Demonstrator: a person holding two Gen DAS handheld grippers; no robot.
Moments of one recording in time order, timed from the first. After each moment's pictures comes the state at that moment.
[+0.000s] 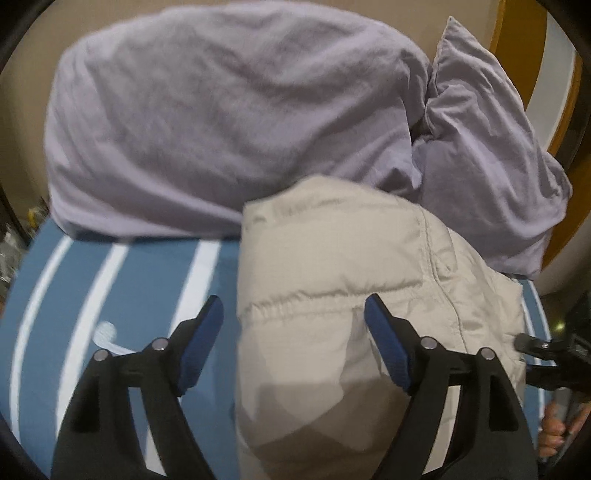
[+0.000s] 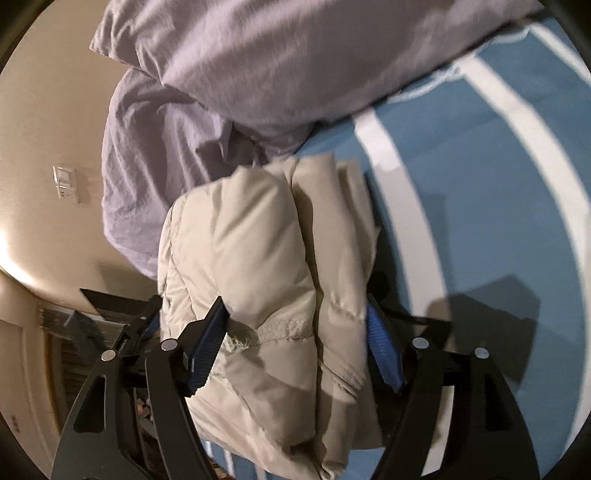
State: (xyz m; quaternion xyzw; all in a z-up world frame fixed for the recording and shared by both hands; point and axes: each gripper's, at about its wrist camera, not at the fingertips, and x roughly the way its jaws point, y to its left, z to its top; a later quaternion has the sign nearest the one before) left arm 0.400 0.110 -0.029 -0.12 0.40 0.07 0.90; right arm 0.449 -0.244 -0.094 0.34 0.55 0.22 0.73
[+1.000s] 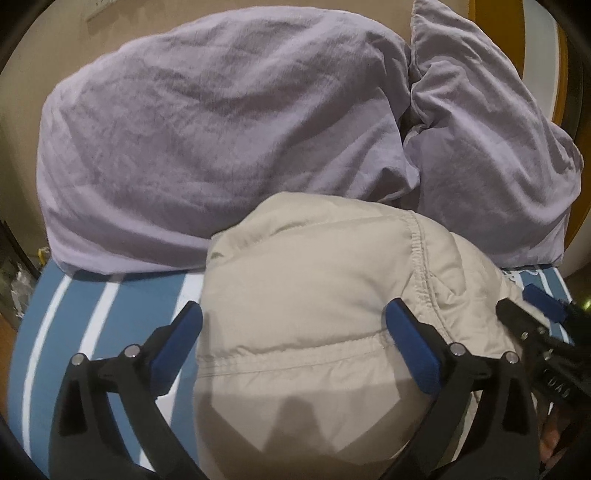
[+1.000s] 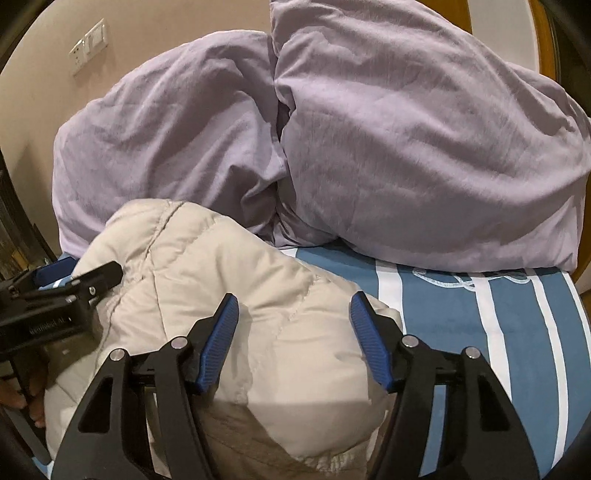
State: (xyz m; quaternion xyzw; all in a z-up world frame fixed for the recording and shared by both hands) left arm 0.432 0.080 -0.050 -0.06 0.39 0.08 0.92; right arm 0.465 -0.134 -0.056 -0.01 0.39 0.16 0.91
